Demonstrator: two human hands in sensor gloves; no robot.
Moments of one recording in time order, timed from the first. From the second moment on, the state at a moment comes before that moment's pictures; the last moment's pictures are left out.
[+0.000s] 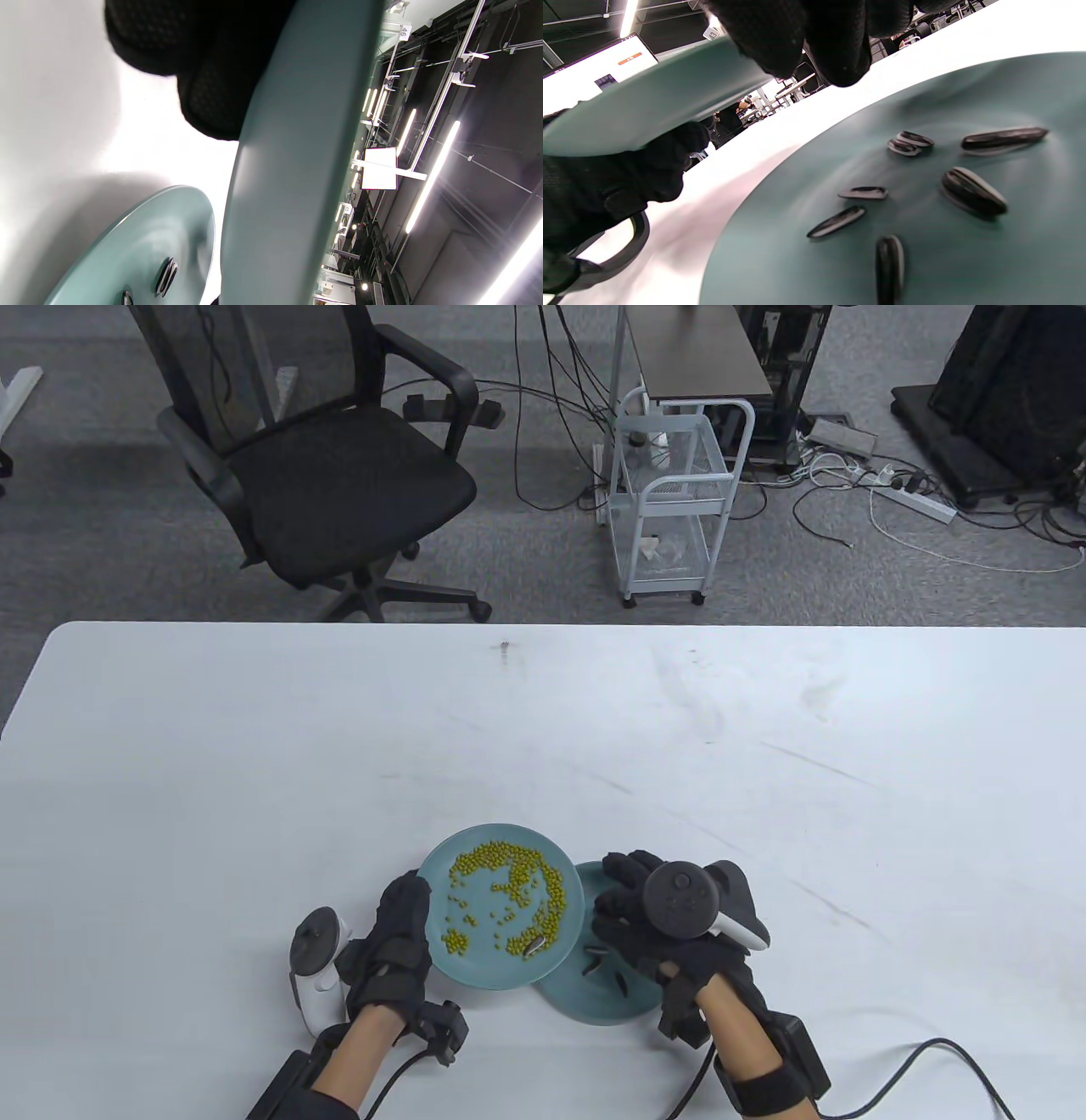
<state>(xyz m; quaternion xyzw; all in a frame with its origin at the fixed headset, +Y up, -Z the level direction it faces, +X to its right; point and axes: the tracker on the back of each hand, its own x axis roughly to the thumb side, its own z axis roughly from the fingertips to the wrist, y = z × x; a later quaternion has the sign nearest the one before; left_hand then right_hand) -0.214 -0.819 -0.260 -0.12 0.03 0.74 0.66 0.114 -0.752 -0.289 0.25 0.11 0.92 0.28</state>
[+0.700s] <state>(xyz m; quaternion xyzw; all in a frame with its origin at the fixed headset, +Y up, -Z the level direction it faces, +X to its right) -0.208 -0.816 -0.262 -0.14 0.02 0.74 0.66 0.053 -0.693 -0.271 0.42 0.14 0.88 0.18</state>
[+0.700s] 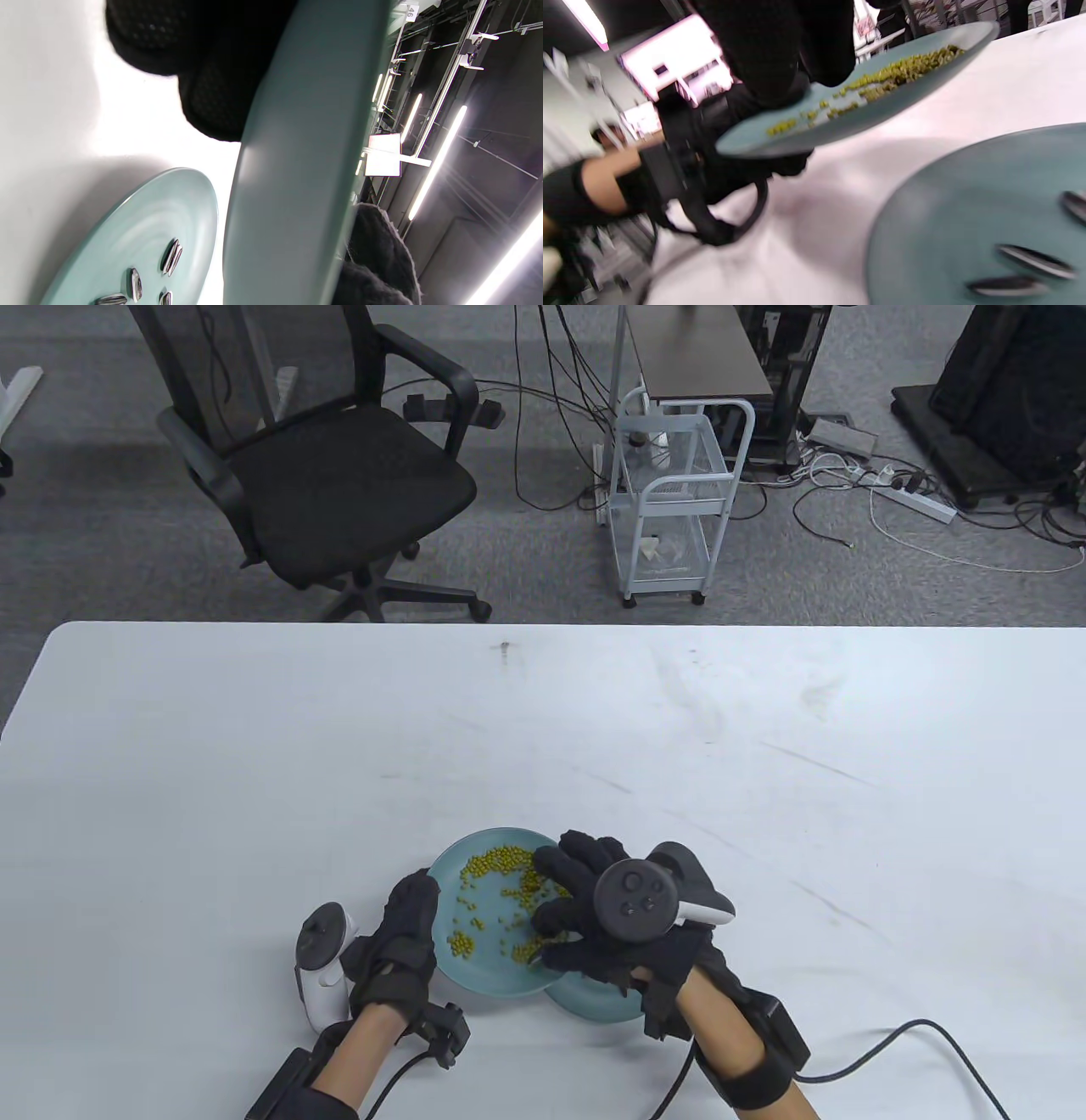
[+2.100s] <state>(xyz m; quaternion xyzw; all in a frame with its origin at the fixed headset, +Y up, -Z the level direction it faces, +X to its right) -0.197 -0.819 -0.258 -0.15 0.00 0.72 0.67 0.009 -0.716 -0.275 0.43 0.12 0.89 0.11</state>
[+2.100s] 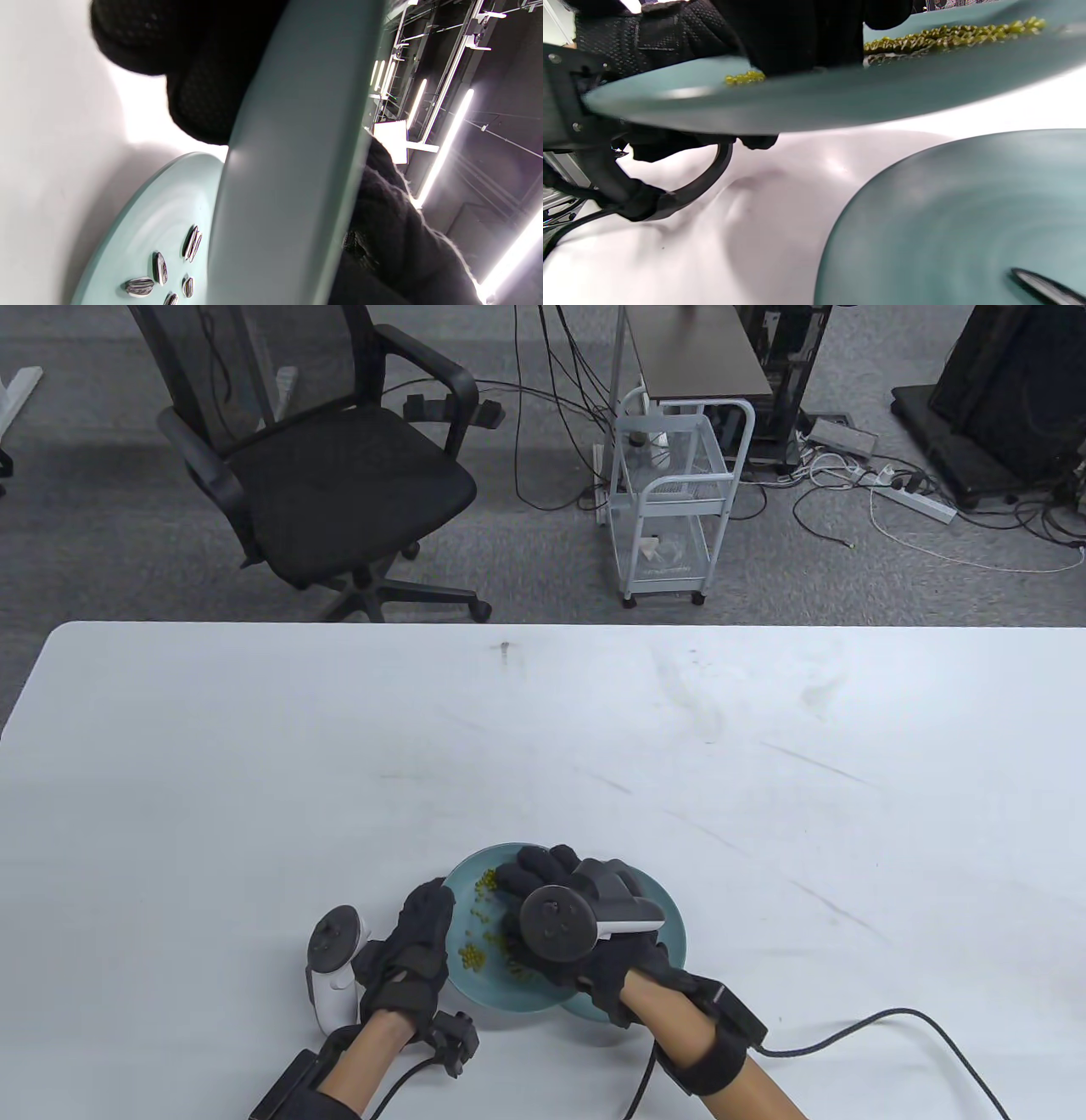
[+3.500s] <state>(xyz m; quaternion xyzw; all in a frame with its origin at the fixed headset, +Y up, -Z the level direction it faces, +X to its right) -0.195 -0.828 -0.256 -0.18 0.02 0.75 0.64 0.025 -0.690 -0.268 0.45 0.07 0.87 0.17</state>
